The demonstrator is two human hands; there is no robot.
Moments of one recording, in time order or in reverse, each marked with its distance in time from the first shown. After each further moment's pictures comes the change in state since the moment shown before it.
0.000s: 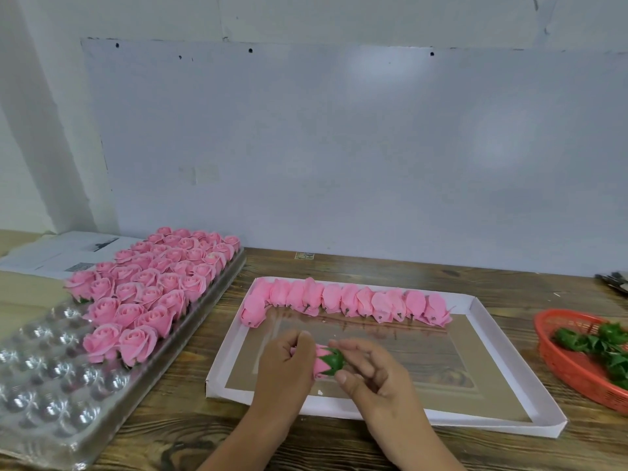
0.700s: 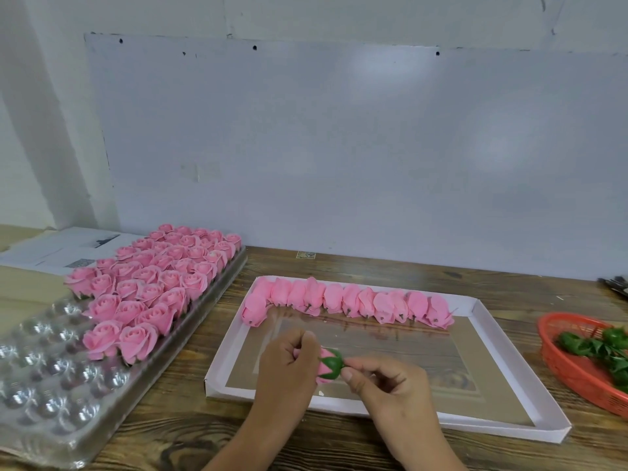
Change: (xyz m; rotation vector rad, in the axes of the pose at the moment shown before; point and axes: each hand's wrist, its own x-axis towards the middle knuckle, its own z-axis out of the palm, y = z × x) left_hand -0.005 0.004 -0.003 0.020 0.006 0.110; right_hand -0.001 -0.007 0.000 -0.087 0.191 -0.062
